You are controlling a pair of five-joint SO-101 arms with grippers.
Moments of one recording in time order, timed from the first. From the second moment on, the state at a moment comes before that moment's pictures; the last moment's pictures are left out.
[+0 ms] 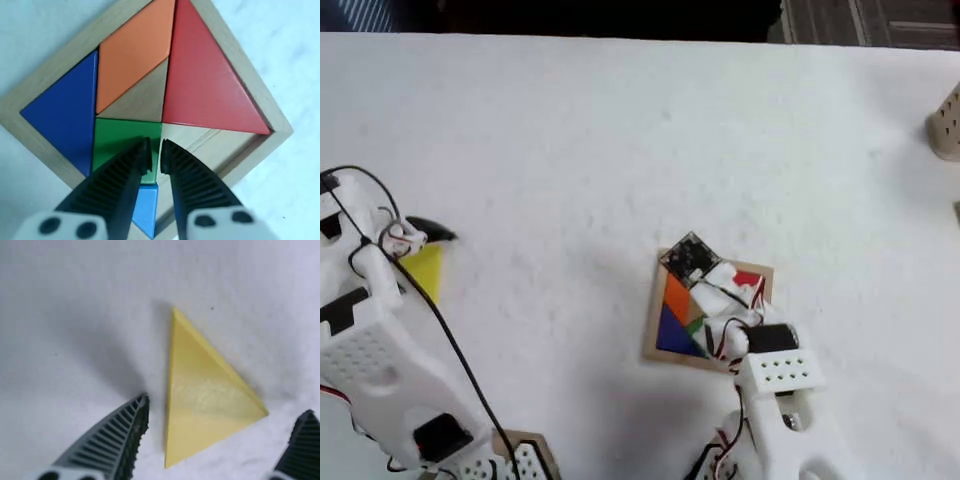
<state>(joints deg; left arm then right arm) -37.9 31.9 -0.7 75.5 18.0 -11.1 -51.3 78.4 47.8 37.4</state>
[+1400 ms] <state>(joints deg) -38.0 32.6 -4.7 79.7 7.6 -11.1 -51.7 78.5 47.9 38.2</state>
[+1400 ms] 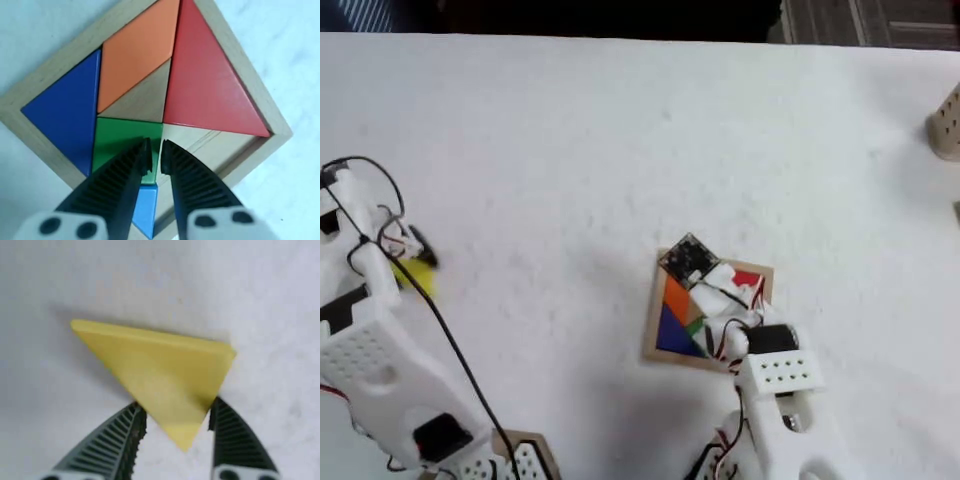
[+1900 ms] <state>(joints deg) -38.3 33.3 -7.6 83.5 3.7 -11.1 -51.7 78.5 47.9 38.2</state>
